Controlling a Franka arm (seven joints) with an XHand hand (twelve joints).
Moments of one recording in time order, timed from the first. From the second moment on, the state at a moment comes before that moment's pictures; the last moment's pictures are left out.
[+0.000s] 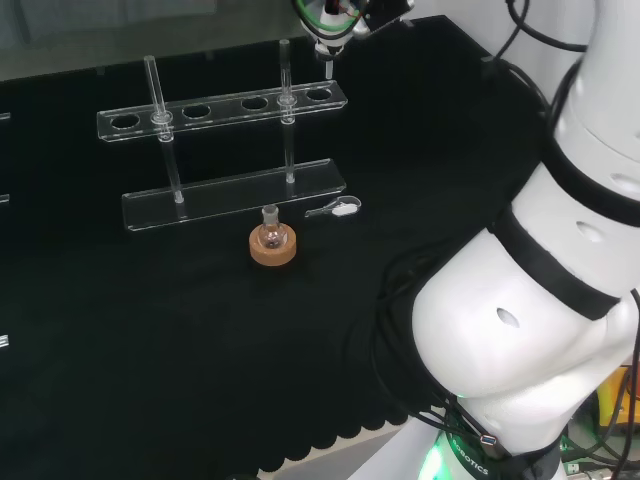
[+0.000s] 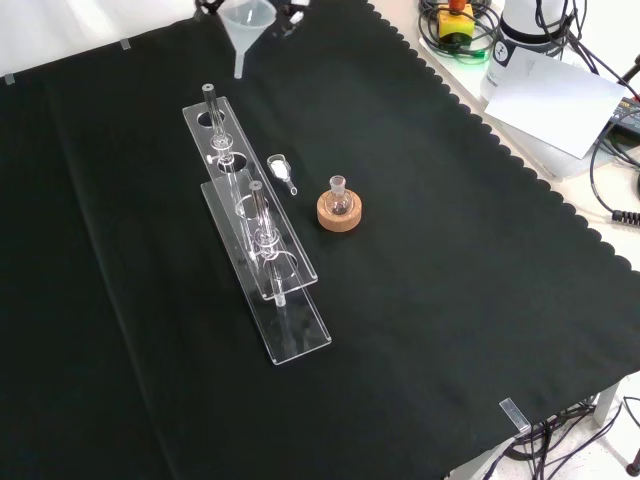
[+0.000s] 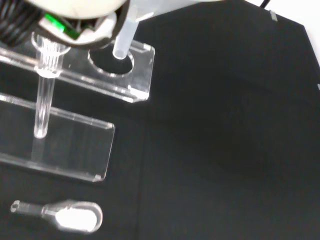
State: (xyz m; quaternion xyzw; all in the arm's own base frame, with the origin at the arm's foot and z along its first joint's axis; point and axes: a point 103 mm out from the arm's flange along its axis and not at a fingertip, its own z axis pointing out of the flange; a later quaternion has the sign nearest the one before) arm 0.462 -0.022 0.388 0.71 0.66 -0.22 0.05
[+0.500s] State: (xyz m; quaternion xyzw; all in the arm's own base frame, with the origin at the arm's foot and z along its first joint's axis) arm 0.396 0.002 0.377 0.70 0.67 -0.24 0.04
